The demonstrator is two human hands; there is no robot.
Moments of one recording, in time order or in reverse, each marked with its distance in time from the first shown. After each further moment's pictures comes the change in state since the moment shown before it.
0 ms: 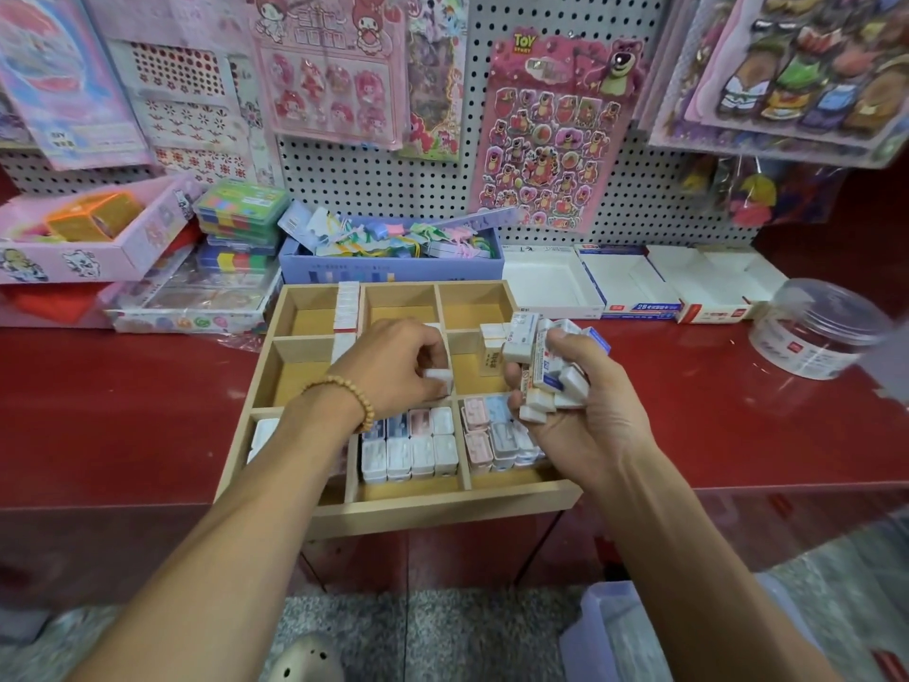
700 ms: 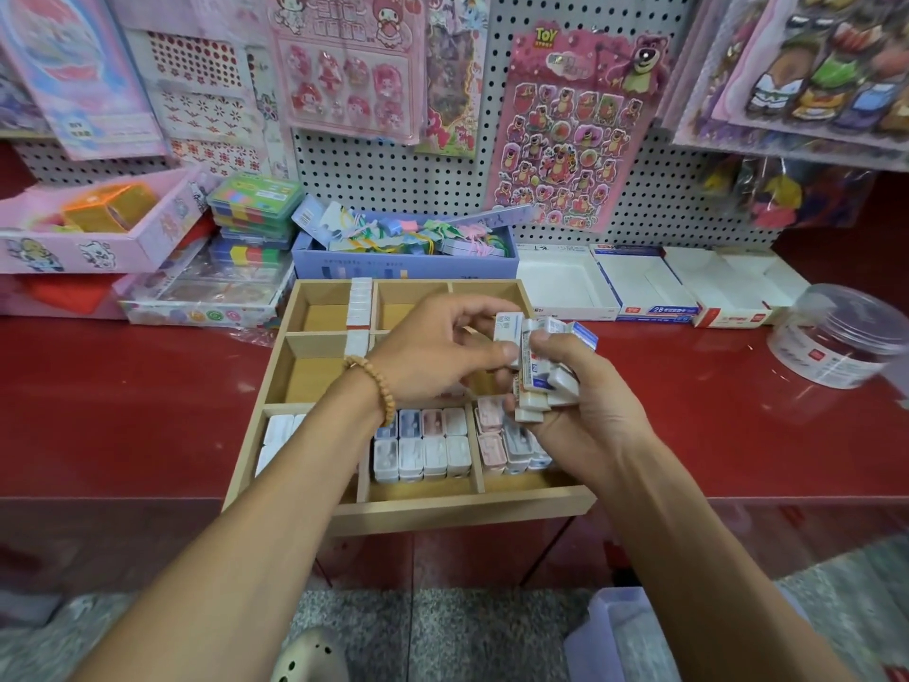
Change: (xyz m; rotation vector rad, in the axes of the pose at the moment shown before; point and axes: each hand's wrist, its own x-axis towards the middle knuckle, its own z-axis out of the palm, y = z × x) left_hand 0.001 0.027 -0.007 -0.867 -0.059 0.040; right_hand 0.013 0.005 0.008 -0.147 -0.109 0.004
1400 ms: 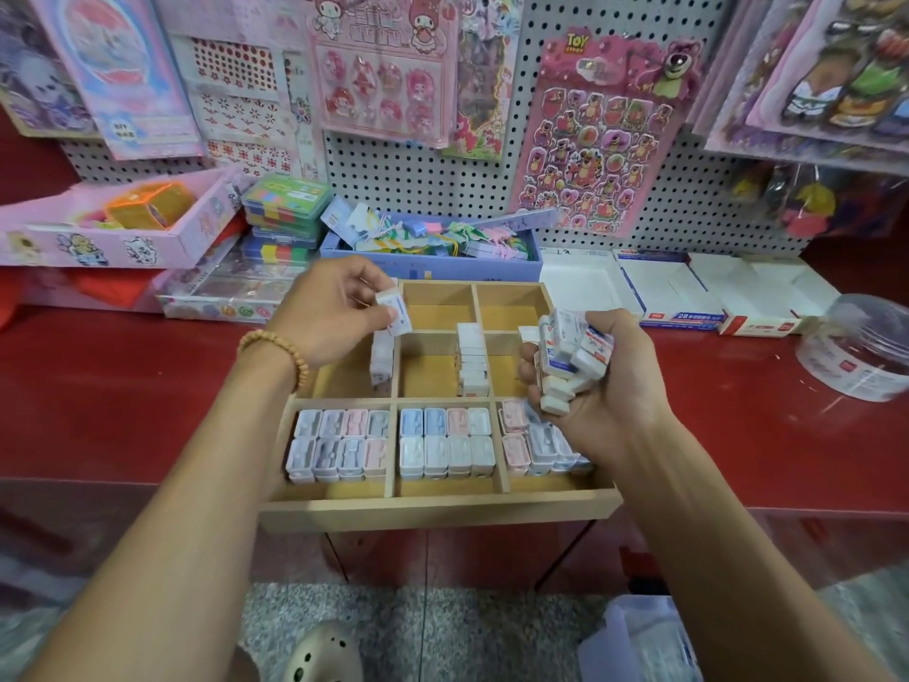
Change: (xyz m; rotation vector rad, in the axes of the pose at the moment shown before) left_hand -0.019 -0.027 -0.096 0.278 0.412 -0.129; right_hand 0.017 -0.008 0.001 0.016 0.100 0.091
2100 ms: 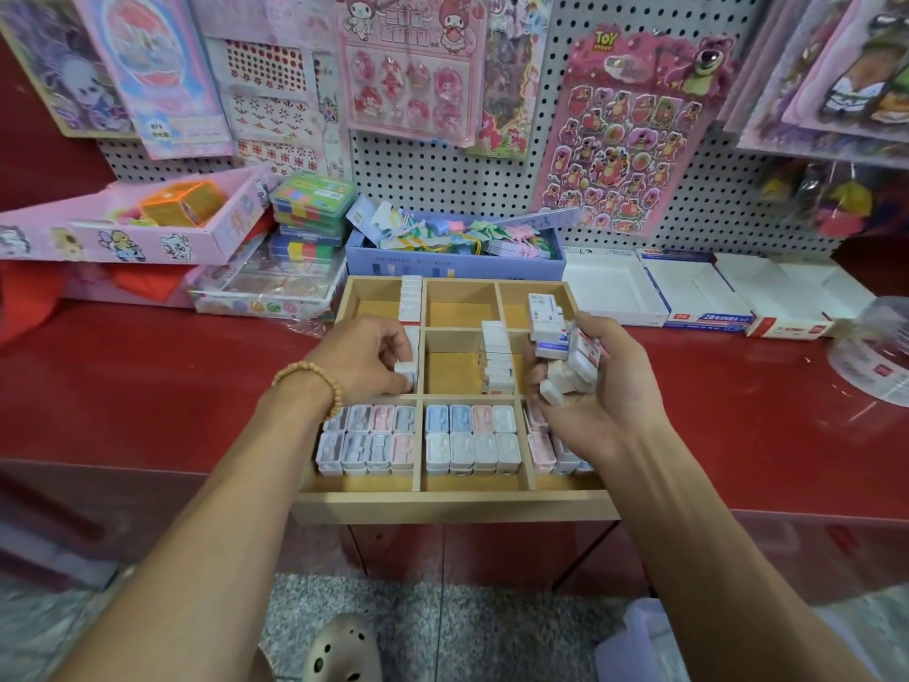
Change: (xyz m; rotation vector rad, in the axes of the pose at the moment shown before) left_hand -0.017 -0.029 0.007 0.404 -0.204 -0.042; right_hand 0.004 0.019 0.021 0.262 -0.066 0.055
